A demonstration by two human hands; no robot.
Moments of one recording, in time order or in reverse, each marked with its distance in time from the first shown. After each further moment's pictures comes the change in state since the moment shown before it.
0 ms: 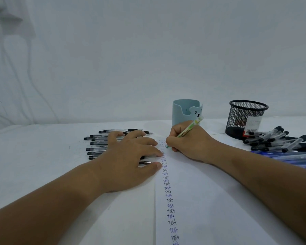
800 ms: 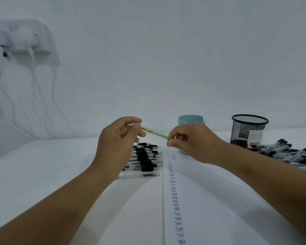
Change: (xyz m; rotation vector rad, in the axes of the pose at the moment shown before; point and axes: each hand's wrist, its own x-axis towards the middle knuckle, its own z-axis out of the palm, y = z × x) left_hand -0.003 0.000 -0.041 -1.056 0.703 -0.294; right_hand -0.003 -0.028 -0.025 -0.170 -0.001 -0.327
